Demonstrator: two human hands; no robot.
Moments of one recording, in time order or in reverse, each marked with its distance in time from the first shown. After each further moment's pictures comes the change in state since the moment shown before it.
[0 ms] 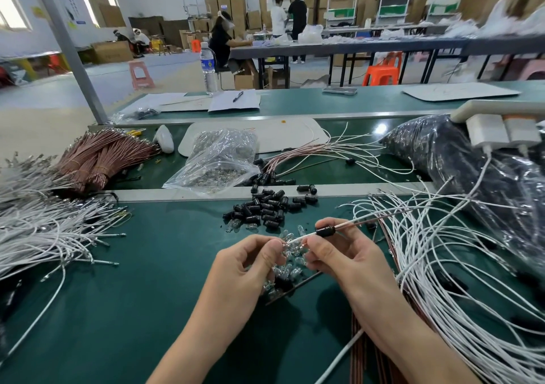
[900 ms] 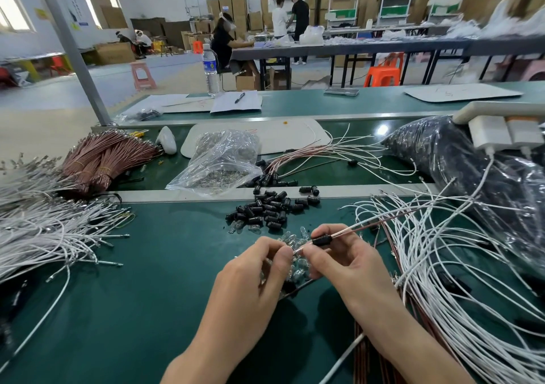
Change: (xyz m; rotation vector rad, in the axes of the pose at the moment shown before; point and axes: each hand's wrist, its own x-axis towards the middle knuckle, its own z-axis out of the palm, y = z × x) left_hand -0.010 -0.004 0.004 0.452 0.050 0.259; right_hand -0.002 0.002 0.004 -0.170 -0.033 -0.068
